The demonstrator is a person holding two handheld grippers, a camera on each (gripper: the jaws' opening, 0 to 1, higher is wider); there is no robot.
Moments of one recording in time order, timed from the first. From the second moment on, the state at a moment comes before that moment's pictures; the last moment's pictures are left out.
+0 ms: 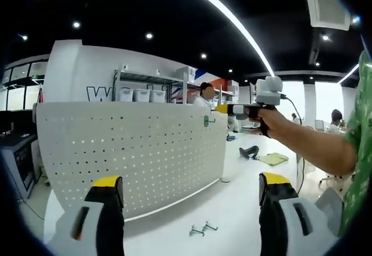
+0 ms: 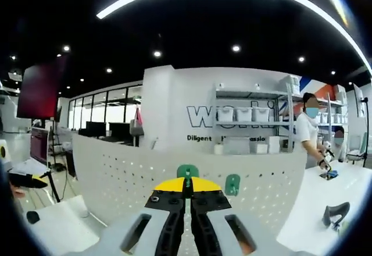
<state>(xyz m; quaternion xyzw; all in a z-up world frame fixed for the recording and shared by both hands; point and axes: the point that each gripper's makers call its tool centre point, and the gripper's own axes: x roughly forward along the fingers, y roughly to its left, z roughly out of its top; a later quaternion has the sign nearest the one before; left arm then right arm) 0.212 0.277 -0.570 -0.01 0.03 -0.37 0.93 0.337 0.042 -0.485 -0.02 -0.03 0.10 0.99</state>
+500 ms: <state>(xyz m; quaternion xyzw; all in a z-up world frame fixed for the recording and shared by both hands) 0.220 0.282 -0.577 -0.01 0.04 -0.36 0.93 0.374 0.031 -0.489 -0.02 -0.03 0.08 1.00</state>
